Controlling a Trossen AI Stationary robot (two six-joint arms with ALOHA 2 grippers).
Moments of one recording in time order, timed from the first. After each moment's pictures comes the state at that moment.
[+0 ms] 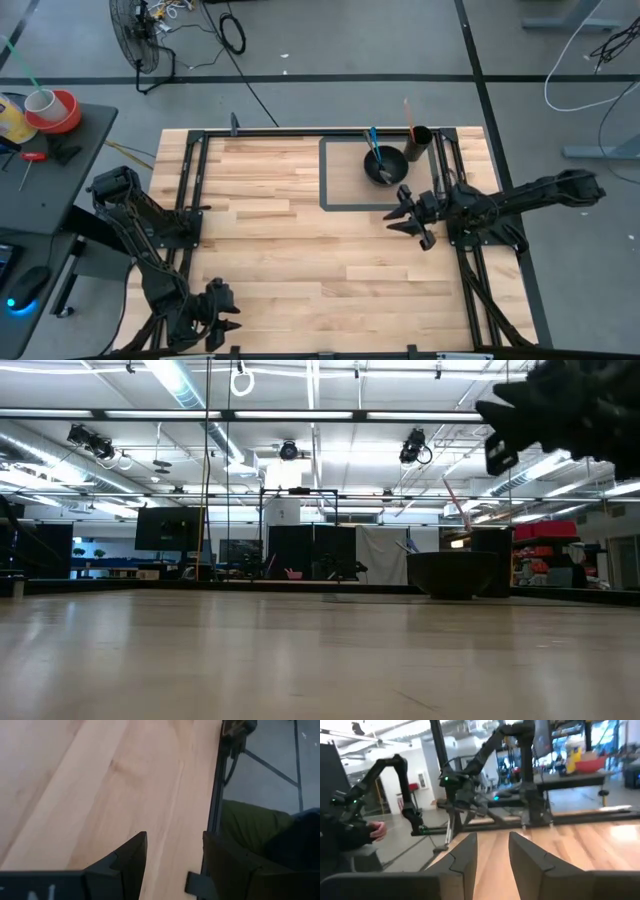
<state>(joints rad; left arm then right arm) -1.14 1.47 0.83 -0.32 -0.56 -1.37 0.02 0.83 0.06 0.91 -0.26 0.21</state>
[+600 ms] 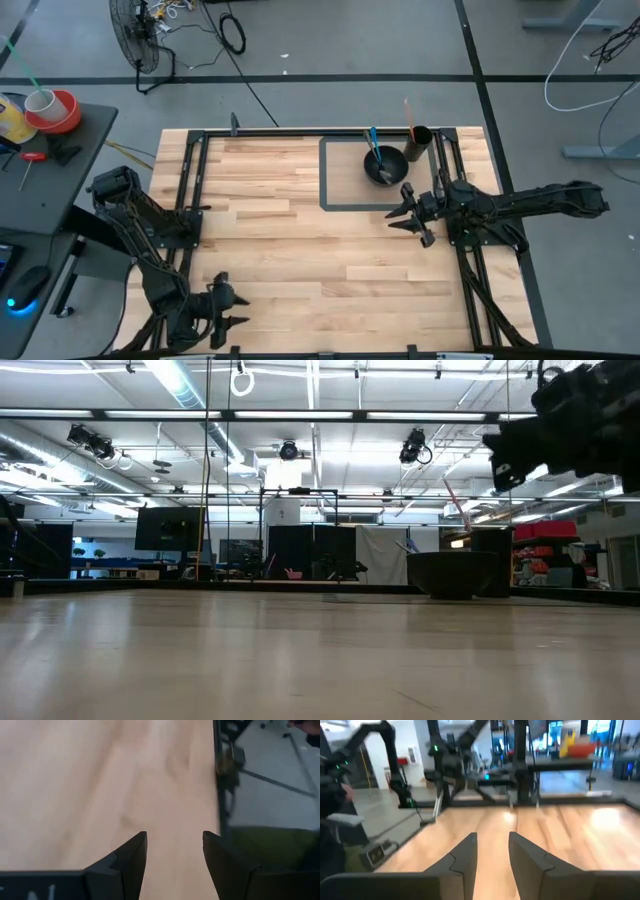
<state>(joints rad) -1.13 1.47 0.83 -0.28 -0.74 -1.18 -0.08 0.66 0.02 0.67 -0.35 0.10</state>
